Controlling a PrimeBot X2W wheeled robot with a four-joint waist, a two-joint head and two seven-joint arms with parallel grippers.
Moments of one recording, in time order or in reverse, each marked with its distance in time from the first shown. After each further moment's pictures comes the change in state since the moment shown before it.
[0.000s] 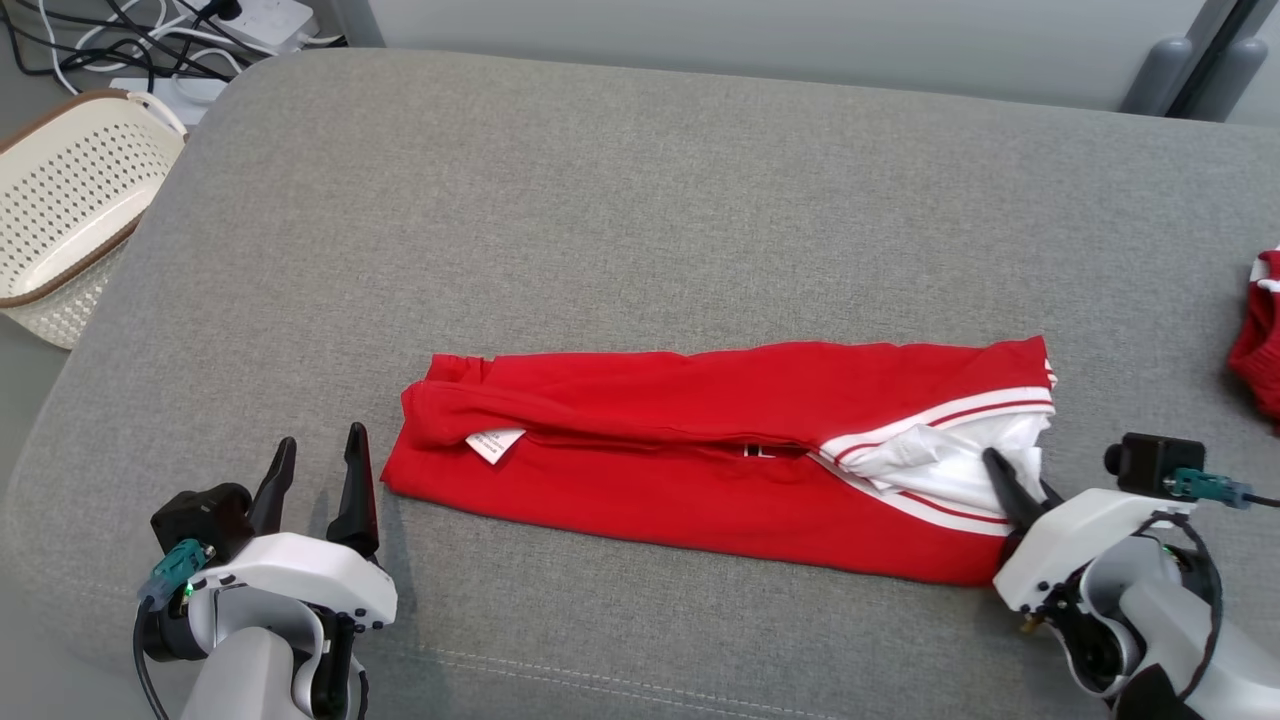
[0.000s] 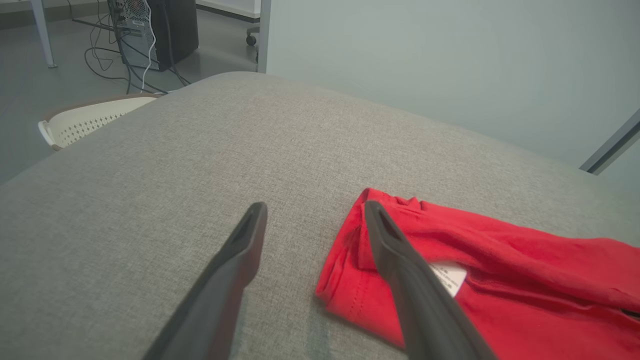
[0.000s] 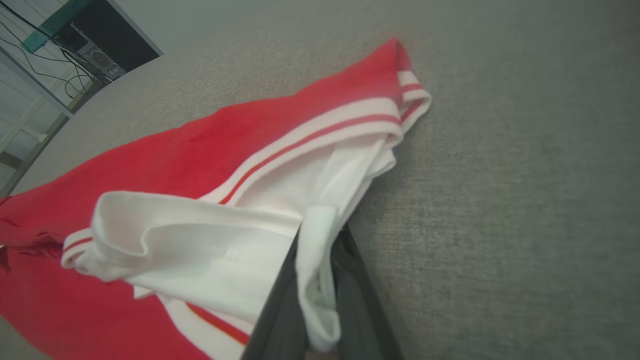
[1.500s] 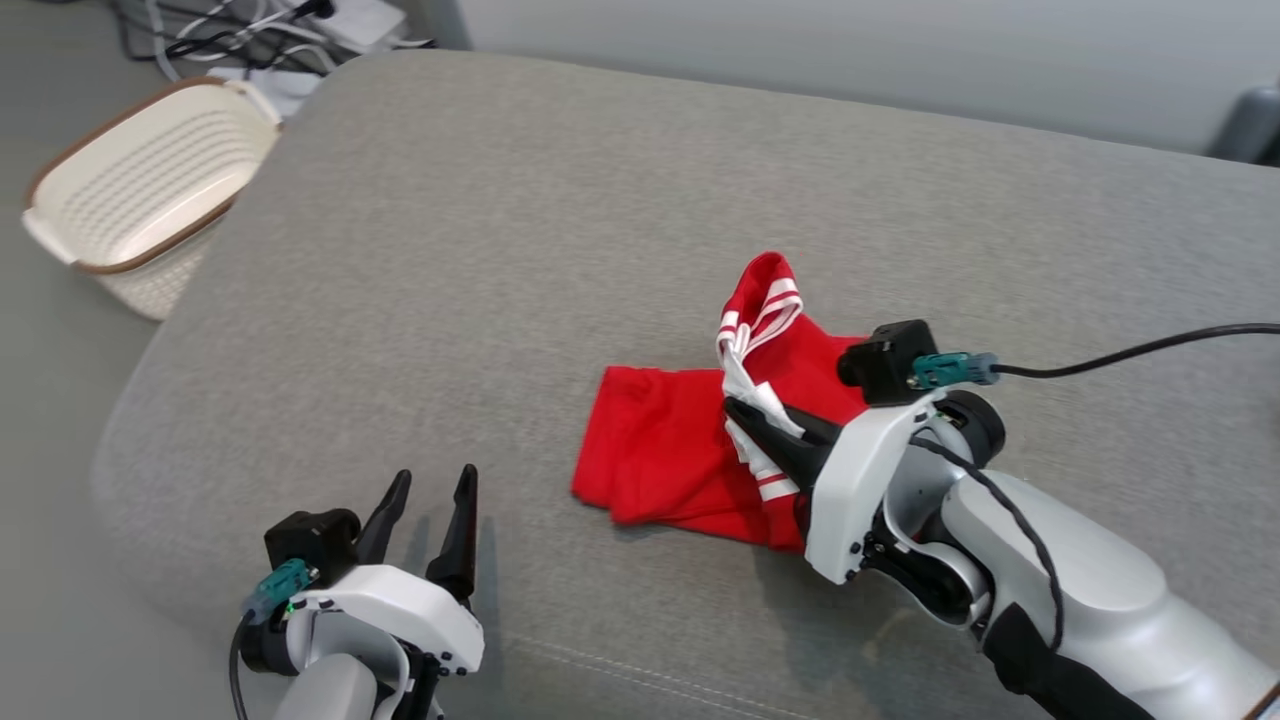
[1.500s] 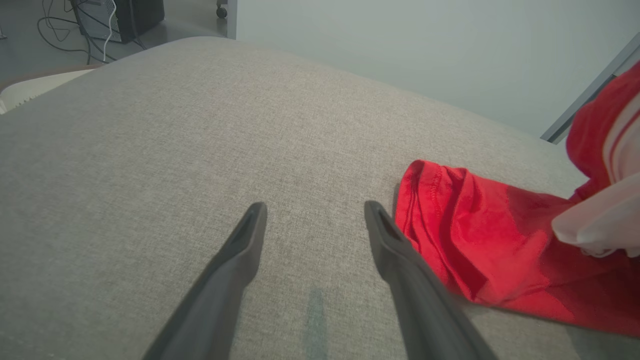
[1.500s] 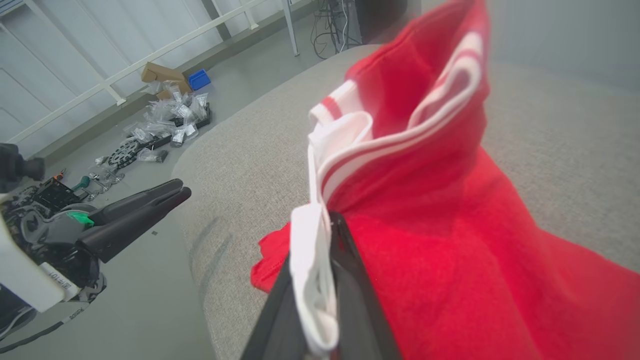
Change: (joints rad) left arm 0.032 0.001 -0.237 0.015 -0.124 0.002 0.000; right arm -0.178 -0.001 0.299 -0.432 -0.081 0.000 0.248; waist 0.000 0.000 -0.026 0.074
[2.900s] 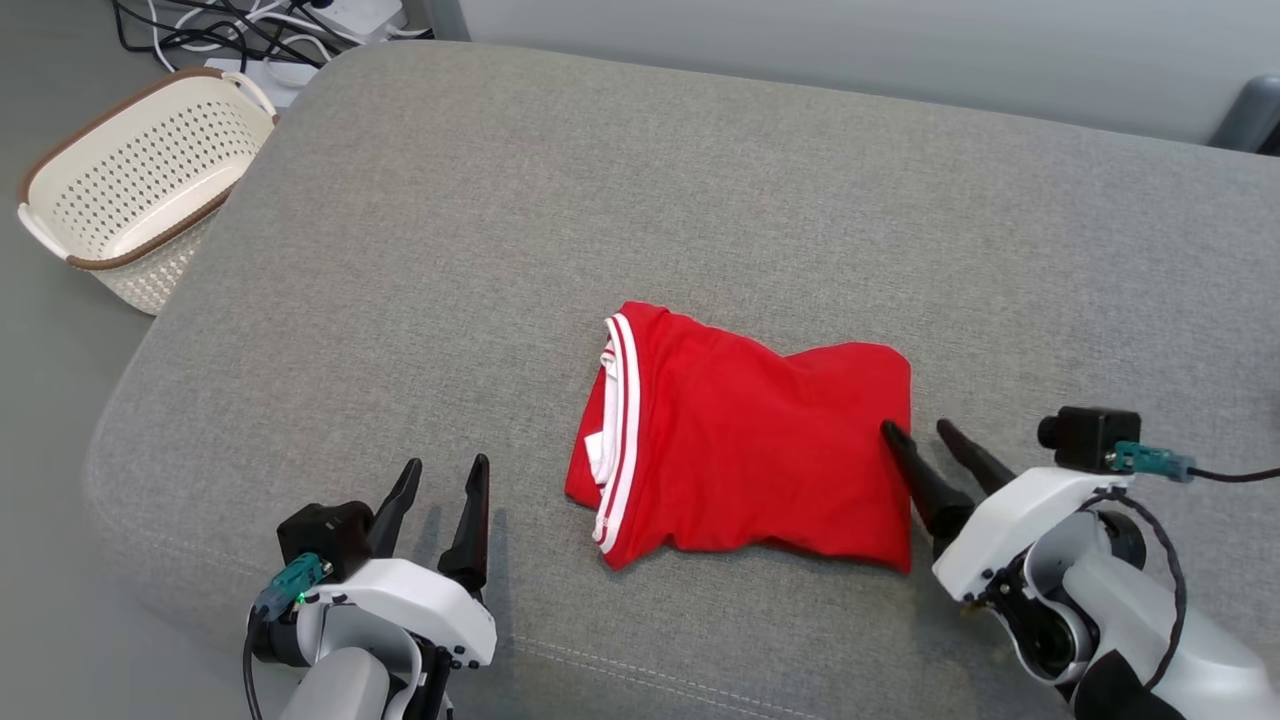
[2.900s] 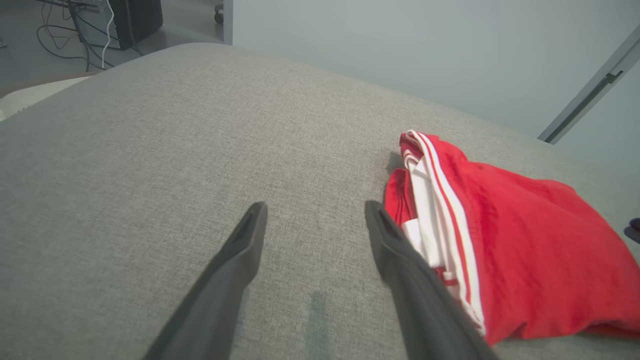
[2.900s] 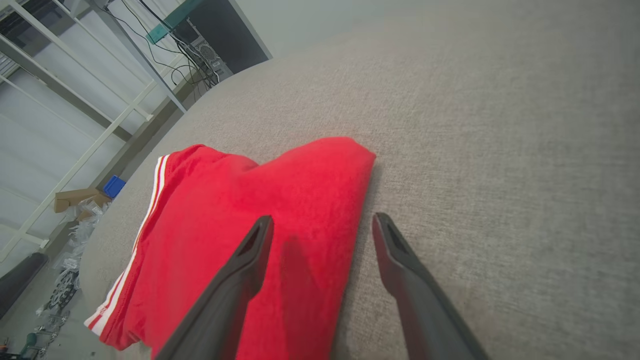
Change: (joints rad) left arm 0.008 0.001 -0.061 -0.053 -0.024 0.044 0.000; right arm 0.138 -0.029 -0.127 0.256 0.219 0.000 -0.268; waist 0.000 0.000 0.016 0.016
